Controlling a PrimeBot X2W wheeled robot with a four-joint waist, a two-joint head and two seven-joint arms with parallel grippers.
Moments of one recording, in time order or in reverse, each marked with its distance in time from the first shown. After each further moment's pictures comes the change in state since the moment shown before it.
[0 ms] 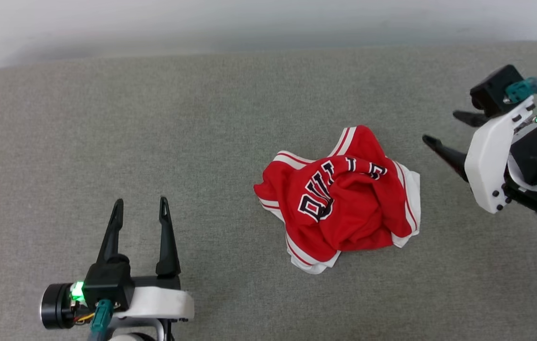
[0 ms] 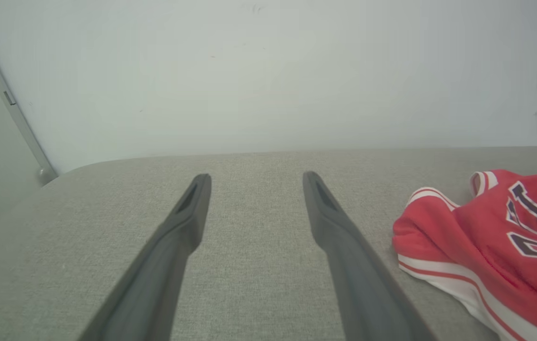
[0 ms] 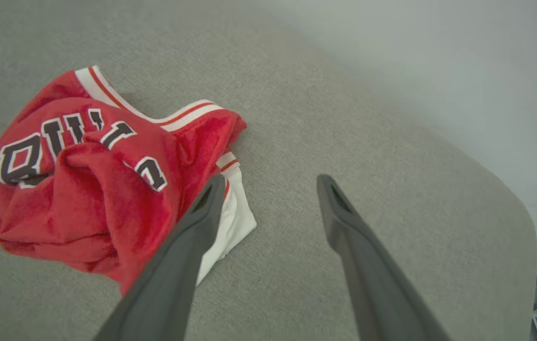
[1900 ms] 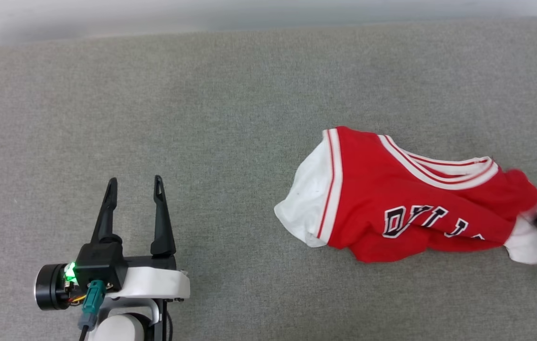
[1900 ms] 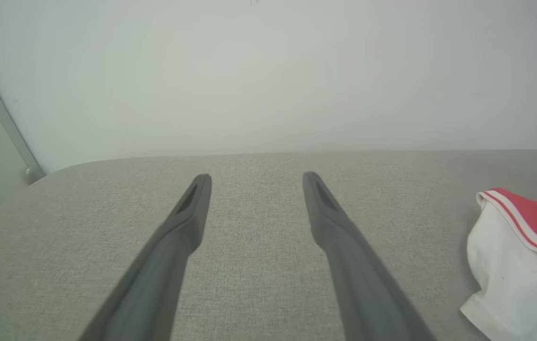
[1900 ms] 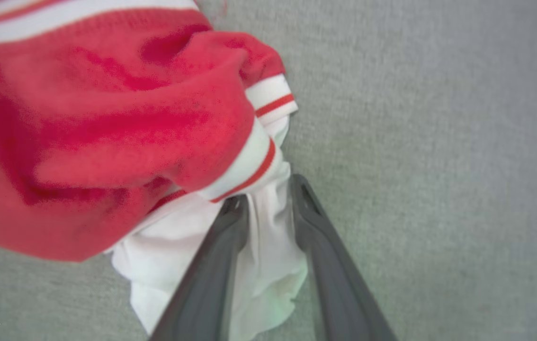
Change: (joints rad) left arm -0.080 -0.001 0.017 0.024 -0.013 -0.016 0.000; right arm 0.074 -0.215 0.427 0.439 0.492 0.000 -0.430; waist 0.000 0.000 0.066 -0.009
